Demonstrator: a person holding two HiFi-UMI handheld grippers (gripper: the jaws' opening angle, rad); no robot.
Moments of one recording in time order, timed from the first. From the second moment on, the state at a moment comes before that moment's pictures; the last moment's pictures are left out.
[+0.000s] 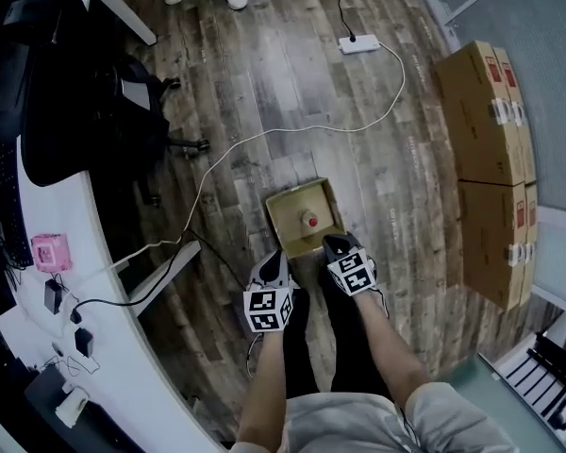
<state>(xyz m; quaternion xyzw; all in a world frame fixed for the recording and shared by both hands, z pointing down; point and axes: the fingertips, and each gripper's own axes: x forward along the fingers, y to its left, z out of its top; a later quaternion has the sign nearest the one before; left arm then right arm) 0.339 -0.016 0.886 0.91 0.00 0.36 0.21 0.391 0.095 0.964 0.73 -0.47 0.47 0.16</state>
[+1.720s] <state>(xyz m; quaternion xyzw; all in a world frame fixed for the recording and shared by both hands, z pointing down) 0.316 0.020 1.178 0.91 0.04 0.38 0.19 0.380 0.098 1.314 0.61 -0.51 0.48 0.37</state>
